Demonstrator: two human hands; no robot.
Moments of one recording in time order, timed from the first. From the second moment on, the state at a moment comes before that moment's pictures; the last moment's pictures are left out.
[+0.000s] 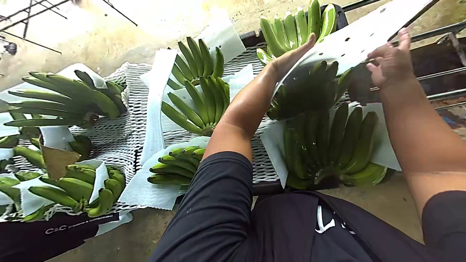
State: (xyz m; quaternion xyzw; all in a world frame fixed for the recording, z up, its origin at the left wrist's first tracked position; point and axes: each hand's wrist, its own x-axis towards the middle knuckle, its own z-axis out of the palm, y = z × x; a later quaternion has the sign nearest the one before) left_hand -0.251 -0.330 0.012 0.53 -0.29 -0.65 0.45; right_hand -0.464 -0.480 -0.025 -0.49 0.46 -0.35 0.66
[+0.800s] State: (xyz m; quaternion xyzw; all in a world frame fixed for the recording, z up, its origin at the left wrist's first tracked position) left_hand -0.287 -0.254 0.014 0.78 -0.20 -0.48 0.35; right_hand -0.486 -0.449 -0.054 -0.92 0.28 0.05 0.28
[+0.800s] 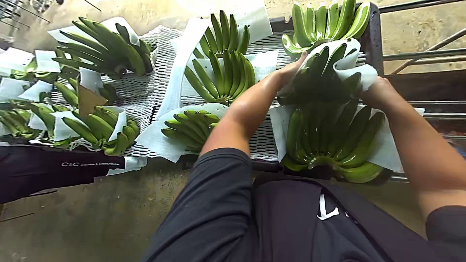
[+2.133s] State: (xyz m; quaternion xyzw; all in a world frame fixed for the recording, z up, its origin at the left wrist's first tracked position) left_hand -0.041 0.028 0.026 0.98 -0.16 -0.13 0.02; right_hand -0.434 -0.522 0.055 -0.92 0.26 -0.08 0.27
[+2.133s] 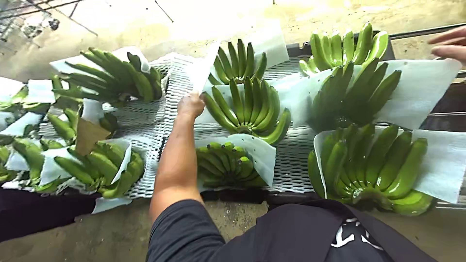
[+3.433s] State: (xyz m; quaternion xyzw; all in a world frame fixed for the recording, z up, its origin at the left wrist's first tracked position) left_hand -0.043 -0.160 0.028 0.89 -0.35 -0.04 0.29; right_hand -0.138 -0.553 -0.027 -0.91 0.32 0.13 0.21
